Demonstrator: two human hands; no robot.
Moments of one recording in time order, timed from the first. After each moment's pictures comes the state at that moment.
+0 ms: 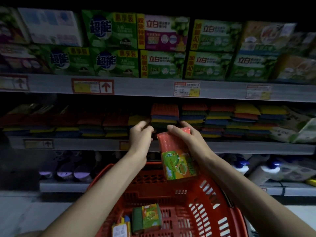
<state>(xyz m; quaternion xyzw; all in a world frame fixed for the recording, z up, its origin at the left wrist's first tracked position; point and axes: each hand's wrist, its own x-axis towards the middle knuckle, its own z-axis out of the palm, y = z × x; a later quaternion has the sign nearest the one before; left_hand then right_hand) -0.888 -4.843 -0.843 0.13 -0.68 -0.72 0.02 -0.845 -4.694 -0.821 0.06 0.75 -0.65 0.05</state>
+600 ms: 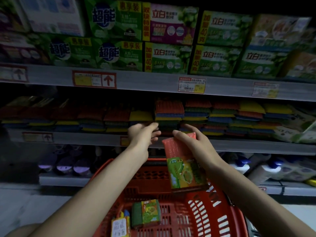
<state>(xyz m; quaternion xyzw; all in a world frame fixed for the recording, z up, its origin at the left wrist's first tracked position) -0.896 -4.844 -0.854 0.21 -0.61 -0.76 -0.01 -0.830 -4.690 -0.831 0.09 0.78 -0.62 0.05</state>
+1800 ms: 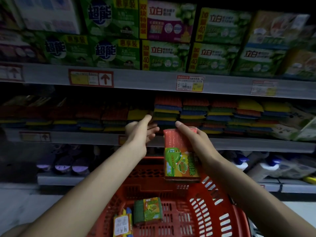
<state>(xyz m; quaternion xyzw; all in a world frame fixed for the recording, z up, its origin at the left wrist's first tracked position) -0.898 -4.843 -0.839 0.26 -0.55 -0.80 -0.02 -0.840 -4.687 -0.830 0.16 0.74 -0.65 0.08</state>
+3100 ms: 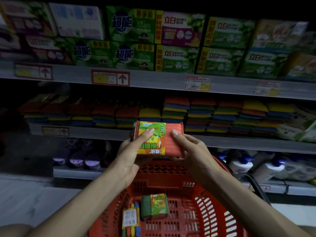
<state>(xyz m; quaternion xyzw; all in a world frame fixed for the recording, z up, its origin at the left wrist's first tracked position) -0.806 -4.905 -0.844 0.13 -0.54 -0.83 -0.11 -0.800 -4.722 -0.841 0.06 0.61 -0.79 0.11</state>
